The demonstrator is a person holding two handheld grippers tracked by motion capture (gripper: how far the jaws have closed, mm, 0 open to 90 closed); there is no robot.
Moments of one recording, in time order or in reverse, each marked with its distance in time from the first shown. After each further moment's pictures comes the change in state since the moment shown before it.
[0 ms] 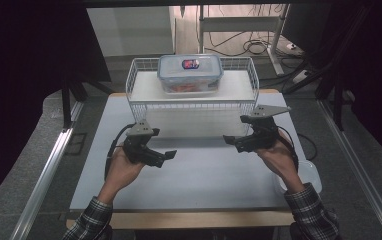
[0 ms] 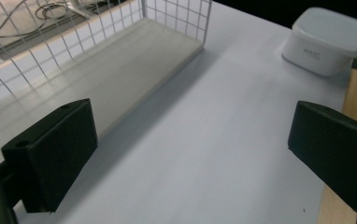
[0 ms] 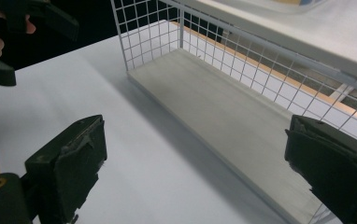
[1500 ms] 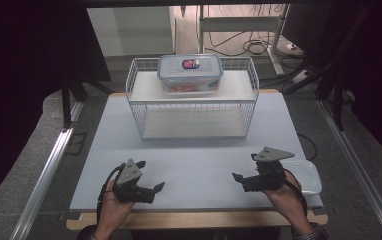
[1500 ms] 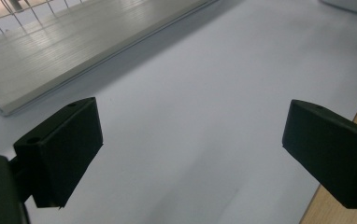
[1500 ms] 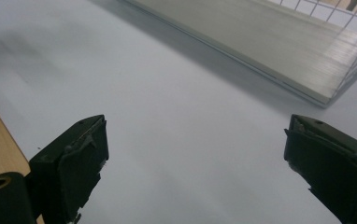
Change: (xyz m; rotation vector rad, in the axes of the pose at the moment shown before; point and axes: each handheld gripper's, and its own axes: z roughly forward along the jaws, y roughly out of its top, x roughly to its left) left arm -0.041 -0.099 -0.013 -0.011 0.175 -0.015; right arm 0.042 -0.096 -0.017 0.132 -0.102 0.060
